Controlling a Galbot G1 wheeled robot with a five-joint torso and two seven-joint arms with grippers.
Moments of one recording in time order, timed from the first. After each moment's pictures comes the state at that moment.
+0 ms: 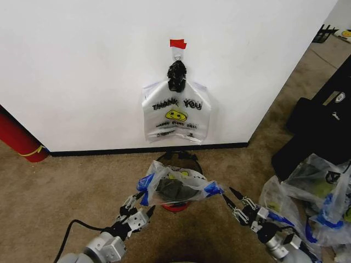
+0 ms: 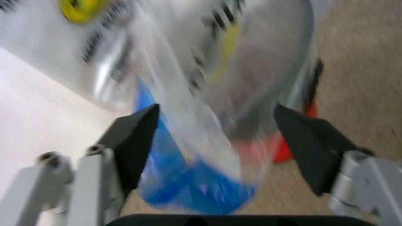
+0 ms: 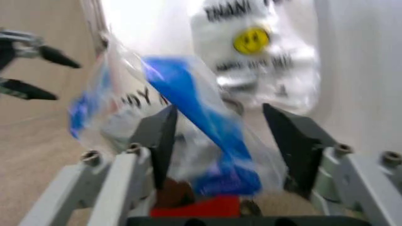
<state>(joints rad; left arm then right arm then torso) 1.69 -0.79 -0.34 -2.38 0.29 0.29 0.13 -1.45 1.24 0.67 1.48 0.70 0.54 -1.13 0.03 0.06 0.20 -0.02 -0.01</state>
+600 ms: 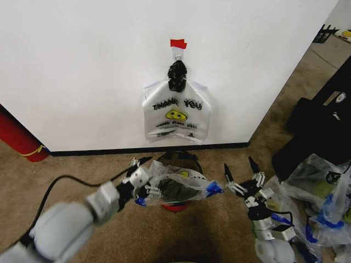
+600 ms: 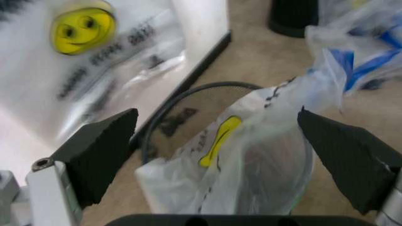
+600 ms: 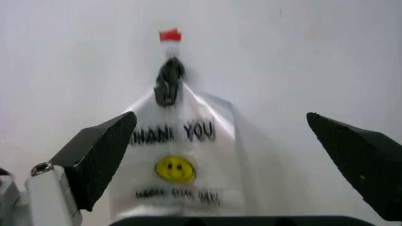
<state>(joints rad) 1.09 -0.74 -0.31 -2.29 -0.44 0.61 0.36 -1.49 1.38 0.52 1.88 0.44 0.69 -0.40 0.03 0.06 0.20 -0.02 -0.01</state>
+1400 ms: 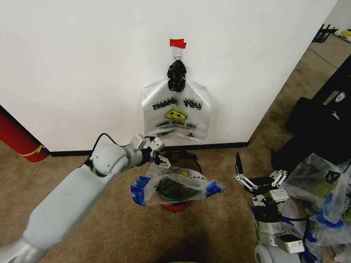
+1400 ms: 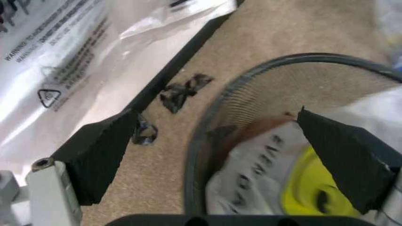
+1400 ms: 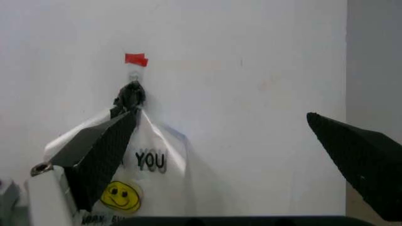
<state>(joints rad) 0.54 -0.98 0.07 -1.68 -0.38 0.74 0.44 -1.56 1.46 0.57 2.03 0.14 0.70 -0.14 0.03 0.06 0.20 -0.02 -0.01</state>
